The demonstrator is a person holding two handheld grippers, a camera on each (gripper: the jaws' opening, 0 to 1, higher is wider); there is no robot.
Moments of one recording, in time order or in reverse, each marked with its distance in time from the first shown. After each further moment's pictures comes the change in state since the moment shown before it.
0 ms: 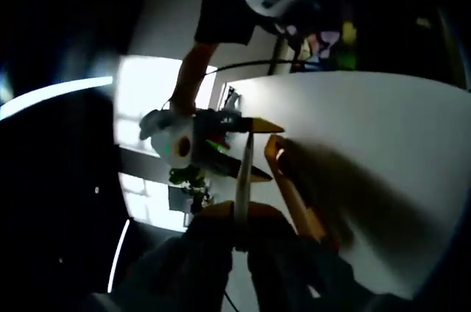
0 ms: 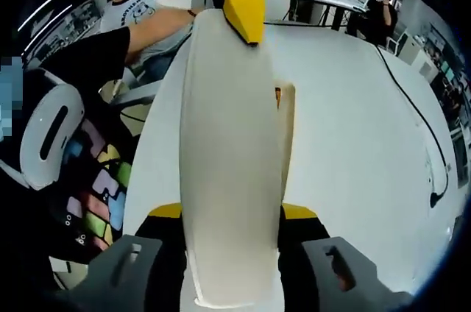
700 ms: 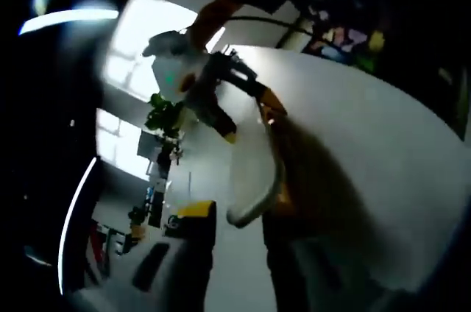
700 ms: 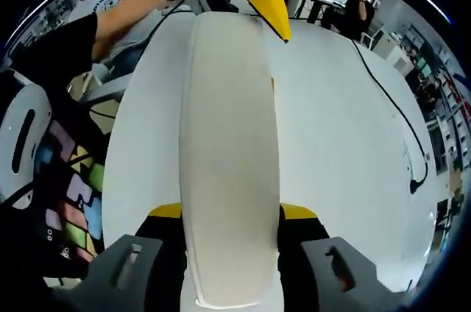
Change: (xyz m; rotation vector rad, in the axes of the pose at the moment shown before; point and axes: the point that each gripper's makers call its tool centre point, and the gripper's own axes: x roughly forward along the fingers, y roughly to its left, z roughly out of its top) left arm -0.001 -0.029 -0.034 -0.428 0.231 -0.188; right arm 0.006 -0.008 -0.012 0.017 0.061 -0.168
